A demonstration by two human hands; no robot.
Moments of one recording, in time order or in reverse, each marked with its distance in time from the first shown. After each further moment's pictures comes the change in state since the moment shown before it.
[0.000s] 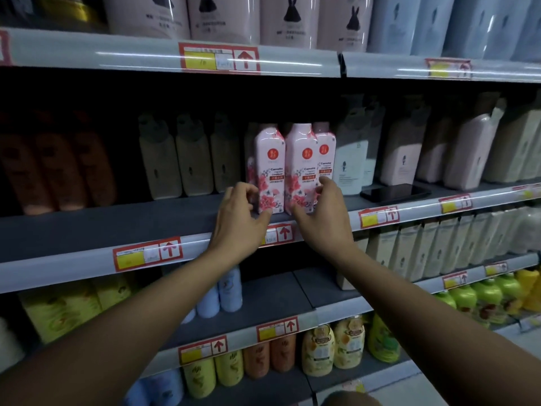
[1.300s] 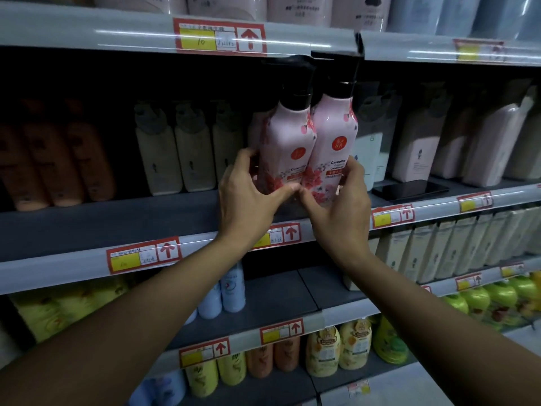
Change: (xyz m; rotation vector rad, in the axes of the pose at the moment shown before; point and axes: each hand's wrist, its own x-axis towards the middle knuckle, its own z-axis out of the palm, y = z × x) left_hand 0.024 0.017 0.006 -0.201 0.238 0.079; right_hand 0.006 0.002 0.005 0.123 0.244 -0.125
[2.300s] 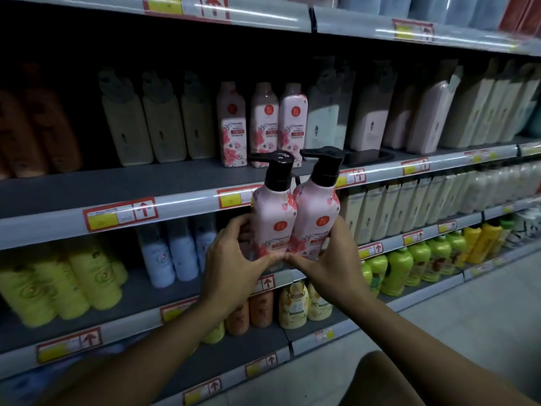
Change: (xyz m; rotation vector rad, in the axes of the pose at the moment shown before) left_hand -0.162 -0.021 -0.019 -0.028 -0.295 -0.115; right_hand -0.134 0.037 -0.085 -0.017 -0.285 0.027
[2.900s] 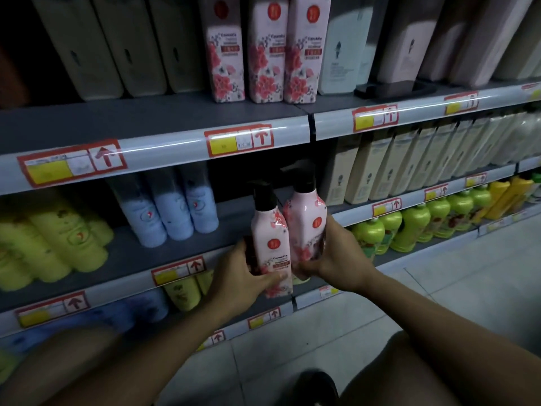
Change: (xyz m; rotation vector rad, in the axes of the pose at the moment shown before) left_hand -0.057 -0.103 0.050 -0.008 -0.330 -0.433; right_hand -0.025 0.094 0.040 -0.090 -0.453 0.235
